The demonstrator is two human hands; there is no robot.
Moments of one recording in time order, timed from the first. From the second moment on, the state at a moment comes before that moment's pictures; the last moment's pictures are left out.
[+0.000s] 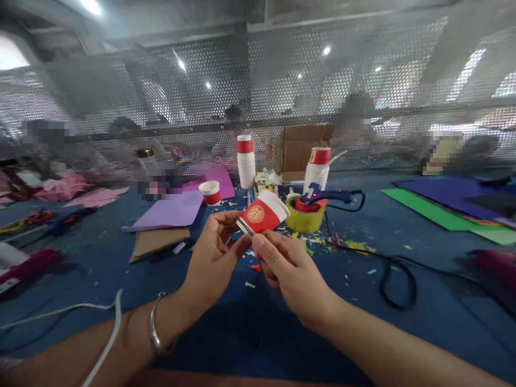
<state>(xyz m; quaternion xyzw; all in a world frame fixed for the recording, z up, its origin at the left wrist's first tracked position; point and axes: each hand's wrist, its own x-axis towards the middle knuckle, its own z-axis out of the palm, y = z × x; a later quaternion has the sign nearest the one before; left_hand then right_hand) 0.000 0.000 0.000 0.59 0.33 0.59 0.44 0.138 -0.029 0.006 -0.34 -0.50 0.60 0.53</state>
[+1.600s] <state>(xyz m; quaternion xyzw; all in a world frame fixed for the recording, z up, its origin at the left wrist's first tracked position) -0.002 -0.005 0.007 0.60 0.34 0.61 0.40 0.142 -0.027 0.006 -0.36 -0.50 0.60 0.52</state>
